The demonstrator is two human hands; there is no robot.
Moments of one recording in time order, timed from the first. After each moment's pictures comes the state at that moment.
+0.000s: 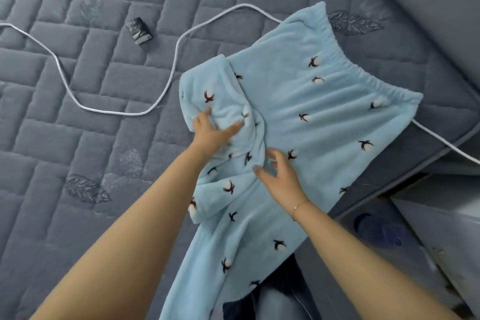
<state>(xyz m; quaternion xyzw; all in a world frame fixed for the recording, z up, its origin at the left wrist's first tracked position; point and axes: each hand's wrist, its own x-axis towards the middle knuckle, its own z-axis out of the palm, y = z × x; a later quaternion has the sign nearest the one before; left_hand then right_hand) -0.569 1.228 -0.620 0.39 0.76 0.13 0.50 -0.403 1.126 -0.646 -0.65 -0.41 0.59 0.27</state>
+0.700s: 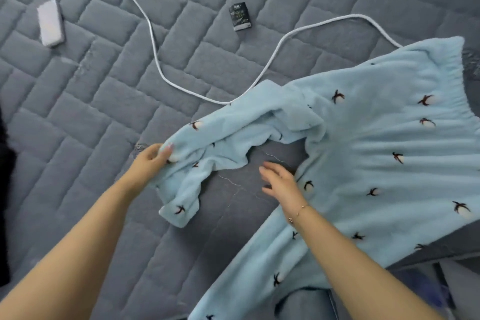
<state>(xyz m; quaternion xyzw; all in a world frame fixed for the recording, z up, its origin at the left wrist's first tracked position) -0.857 1.138 -0.600 0.28 0.83 0.16 0.45 -0.564 1.164 -0.646 -0.61 -0.24 0.74 0.17</state>
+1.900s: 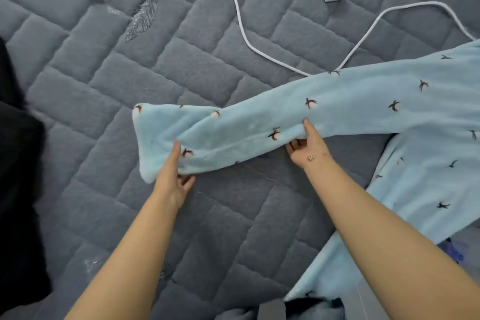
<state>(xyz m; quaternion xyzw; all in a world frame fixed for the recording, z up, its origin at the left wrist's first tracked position) -1.032 1.033 -0.636 -0.20 0.67 0.43 0.56 -0.801 1.149 -0.641 -0.65 0.11 0.63 0.40</state>
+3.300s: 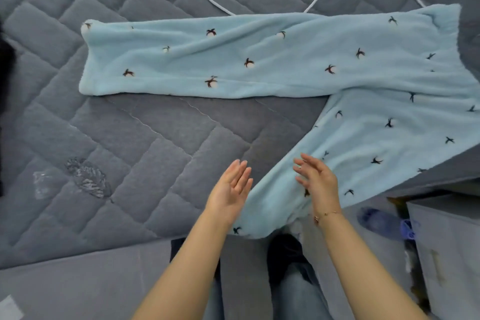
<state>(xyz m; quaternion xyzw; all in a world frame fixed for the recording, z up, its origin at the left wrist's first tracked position) -0.749 0.910 -0.628 -0.27 0.50 0.51 0.65 -0.578 0.971 -0.613 -0.71 -0.24 0.60 0.28</state>
